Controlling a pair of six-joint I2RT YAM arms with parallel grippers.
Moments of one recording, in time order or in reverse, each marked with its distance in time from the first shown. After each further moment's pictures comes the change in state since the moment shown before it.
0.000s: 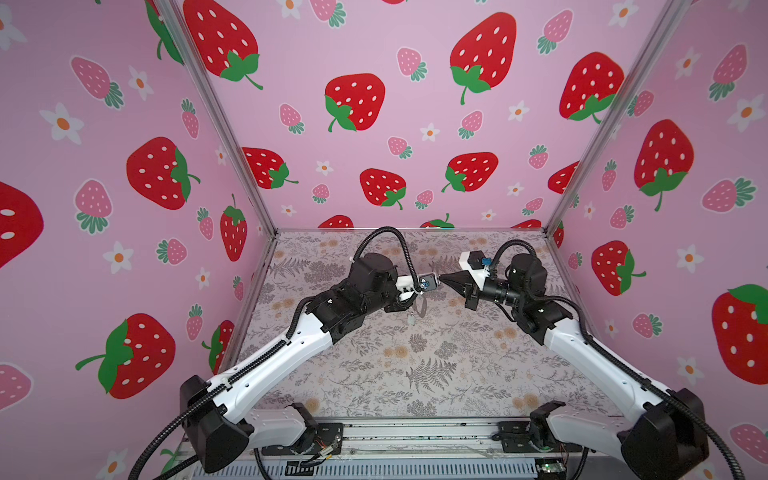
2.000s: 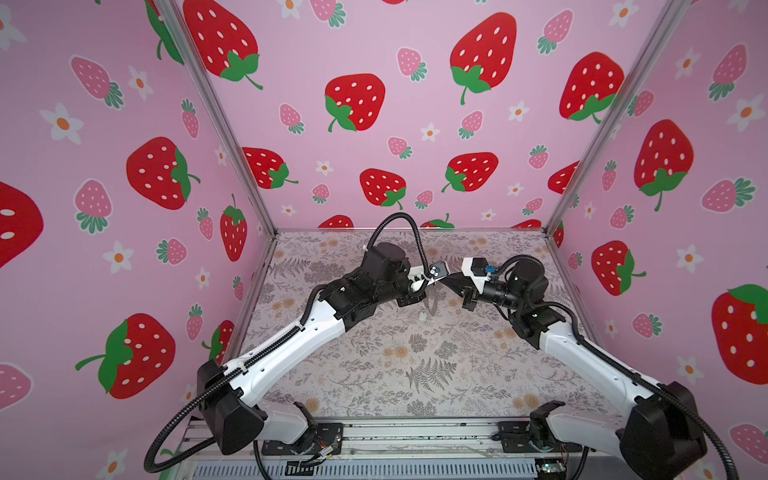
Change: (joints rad) left arm -0.022 0.114 0.132 -0.031 0.072 -0.130; right arm 0.014 0.021 -0.087 0.299 -0.083 0.033
